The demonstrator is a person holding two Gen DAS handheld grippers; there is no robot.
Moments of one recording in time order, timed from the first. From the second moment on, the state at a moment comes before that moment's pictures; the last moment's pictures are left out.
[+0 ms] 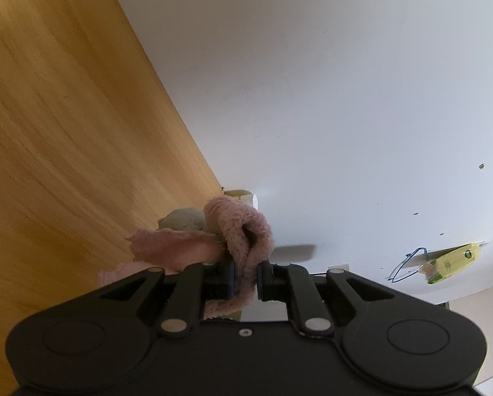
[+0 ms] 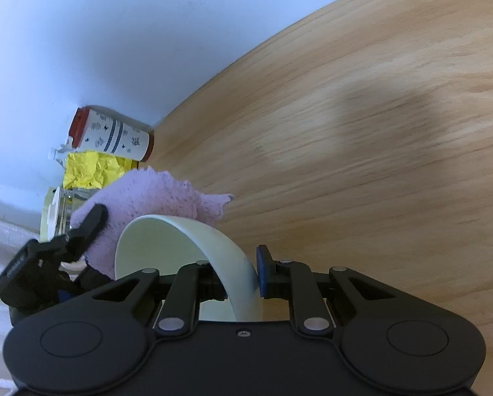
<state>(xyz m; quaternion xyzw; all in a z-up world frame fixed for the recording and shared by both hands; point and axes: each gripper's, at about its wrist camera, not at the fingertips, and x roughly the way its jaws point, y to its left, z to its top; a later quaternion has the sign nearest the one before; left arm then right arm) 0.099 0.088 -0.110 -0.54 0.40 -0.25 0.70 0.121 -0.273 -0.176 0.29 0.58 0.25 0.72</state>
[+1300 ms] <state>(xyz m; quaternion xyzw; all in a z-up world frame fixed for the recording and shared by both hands) 0.134 0.070 -0.100 -0.43 0.49 -0.35 0.67 0.127 -0.284 -0.143 0.22 0.55 0.30 0.75</state>
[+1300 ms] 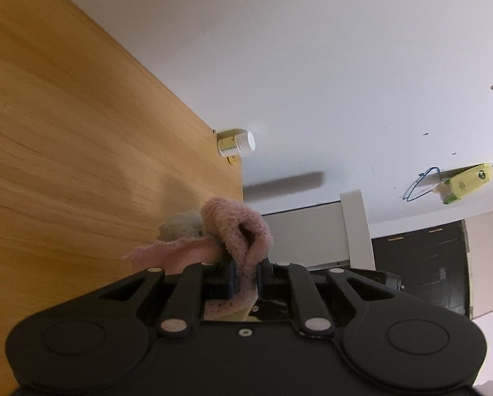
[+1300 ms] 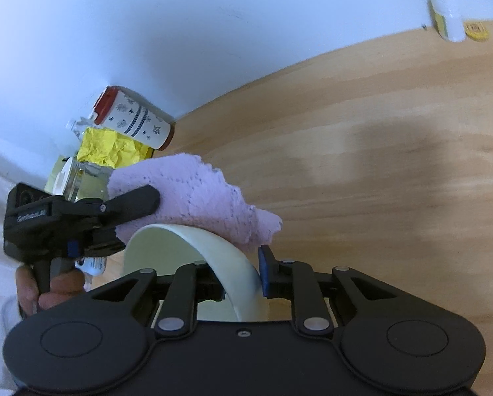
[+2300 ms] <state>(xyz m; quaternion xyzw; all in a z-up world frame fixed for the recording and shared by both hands) 0.161 0.029 -0.120 -0.39 0.56 -0.39 0.62 0.123 -0.272 -0.134 0.11 0.54 0.32 0.77</state>
